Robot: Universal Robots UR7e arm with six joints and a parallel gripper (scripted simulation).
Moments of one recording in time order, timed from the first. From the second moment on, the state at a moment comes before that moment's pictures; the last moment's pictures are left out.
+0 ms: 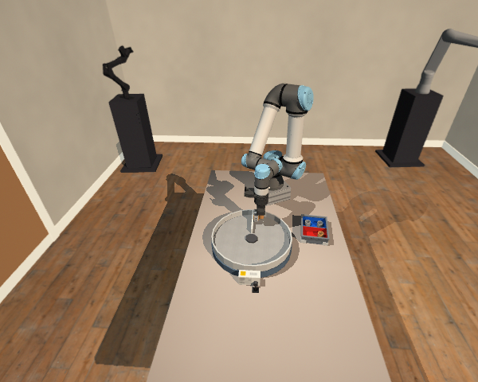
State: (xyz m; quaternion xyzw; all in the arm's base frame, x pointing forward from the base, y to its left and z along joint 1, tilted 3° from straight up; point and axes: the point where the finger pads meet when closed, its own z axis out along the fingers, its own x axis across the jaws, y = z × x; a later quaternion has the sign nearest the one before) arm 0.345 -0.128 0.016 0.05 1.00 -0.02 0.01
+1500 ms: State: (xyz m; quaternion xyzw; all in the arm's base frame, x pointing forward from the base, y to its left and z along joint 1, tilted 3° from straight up) arm 0.345 -0.126 0.061 0.05 1.00 -0.02 0.01
